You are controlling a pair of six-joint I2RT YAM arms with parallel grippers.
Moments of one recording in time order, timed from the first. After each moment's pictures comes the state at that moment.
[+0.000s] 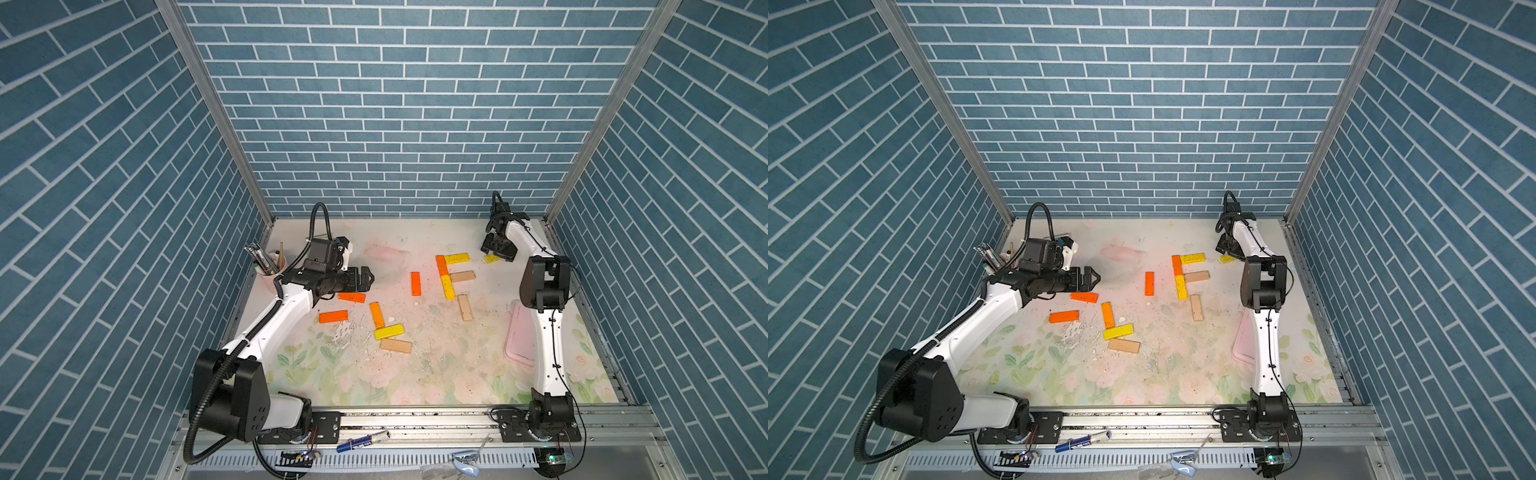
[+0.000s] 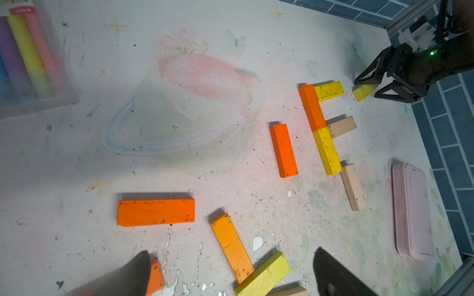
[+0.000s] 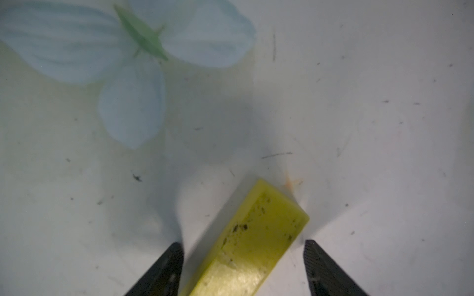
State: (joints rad) left arm -0.25 1.37 1.03 -0.52 0.28 -0.26; right arm 0.12 2.52 2.26 -1.06 0.18 0.52
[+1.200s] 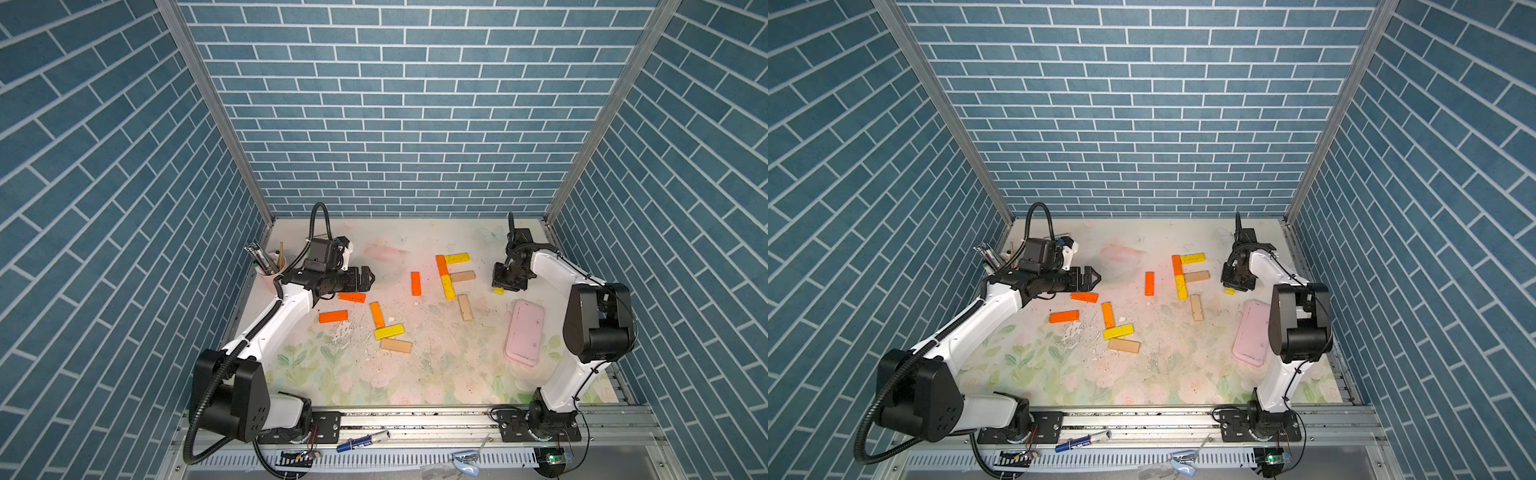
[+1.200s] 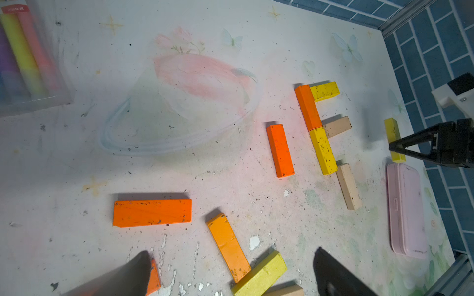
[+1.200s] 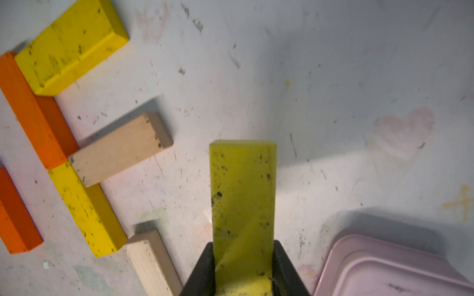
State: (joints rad) left arm -0.25 1.36 1.03 -0.52 0.30 -0.27; right arm 0.13 1.79 1.28 -0.79 -0.11 0.28
